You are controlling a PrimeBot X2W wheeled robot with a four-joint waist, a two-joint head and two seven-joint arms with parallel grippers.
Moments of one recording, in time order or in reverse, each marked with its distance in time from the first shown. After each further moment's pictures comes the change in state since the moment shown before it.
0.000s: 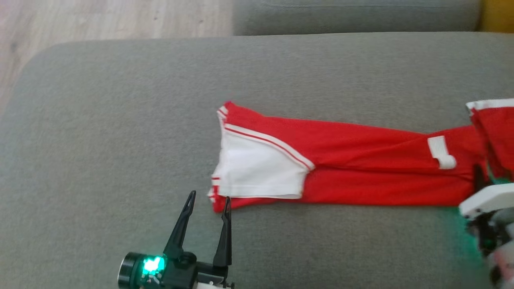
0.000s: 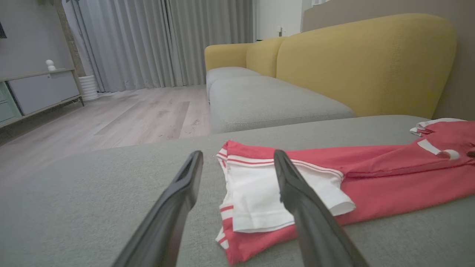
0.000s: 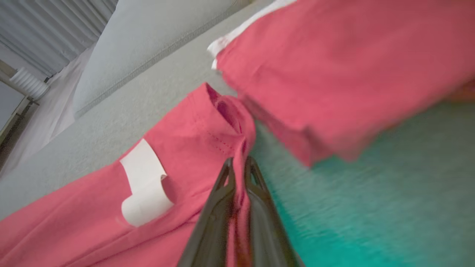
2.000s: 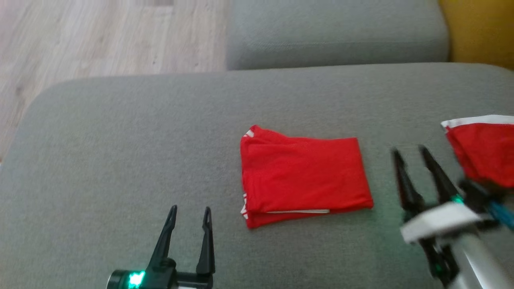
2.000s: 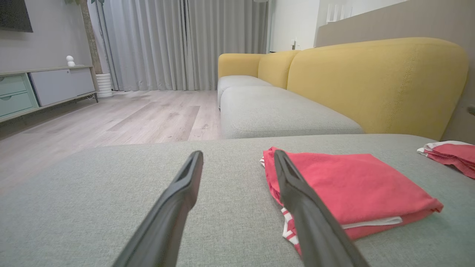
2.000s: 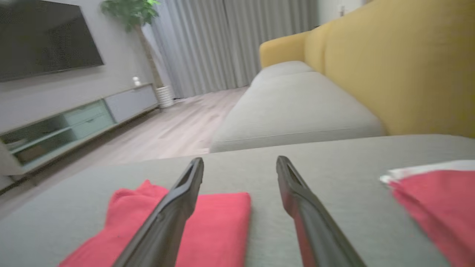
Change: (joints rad) left arm 0.072 -0.060 0.145 0.052 -0.012 -0.092 0.000; right arm 0.269 0.091 0.079 -0.690 -0.383 0.000 -0.081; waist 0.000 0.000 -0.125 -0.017
